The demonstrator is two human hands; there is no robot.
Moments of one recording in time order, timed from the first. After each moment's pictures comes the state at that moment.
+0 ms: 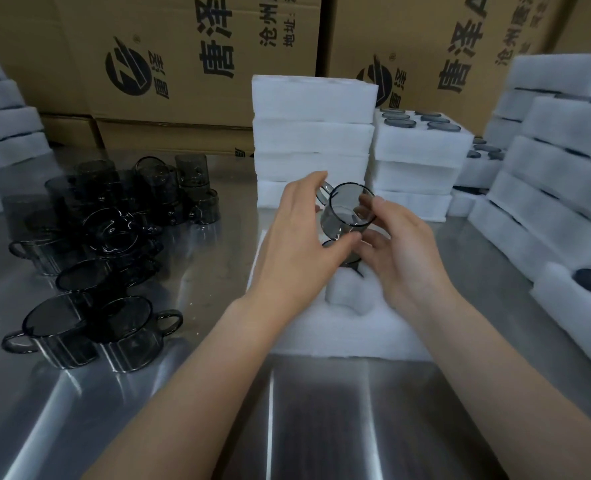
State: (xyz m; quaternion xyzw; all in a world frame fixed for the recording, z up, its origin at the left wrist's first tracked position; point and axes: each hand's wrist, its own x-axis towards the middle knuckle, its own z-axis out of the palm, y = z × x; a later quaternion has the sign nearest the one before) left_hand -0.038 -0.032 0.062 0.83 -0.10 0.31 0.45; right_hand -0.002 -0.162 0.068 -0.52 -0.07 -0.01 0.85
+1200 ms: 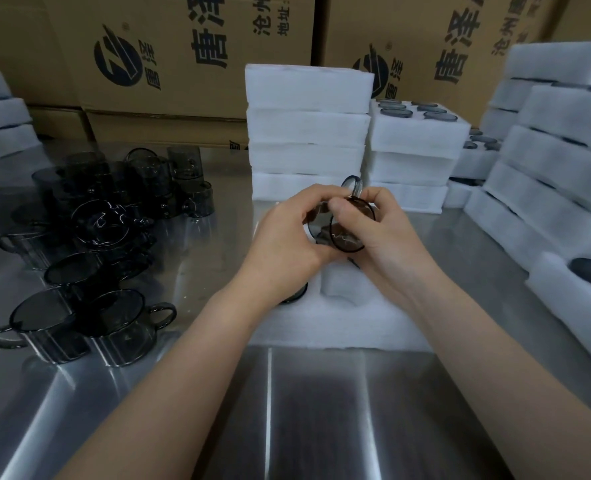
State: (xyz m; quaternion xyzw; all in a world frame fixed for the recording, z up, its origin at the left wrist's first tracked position) left_hand -0.040 -0.023 0.065 0.79 -0.17 0.24 0.53; right_hand -0.003 -0.157 0.063 -0.59 -0.16 0.04 0.79
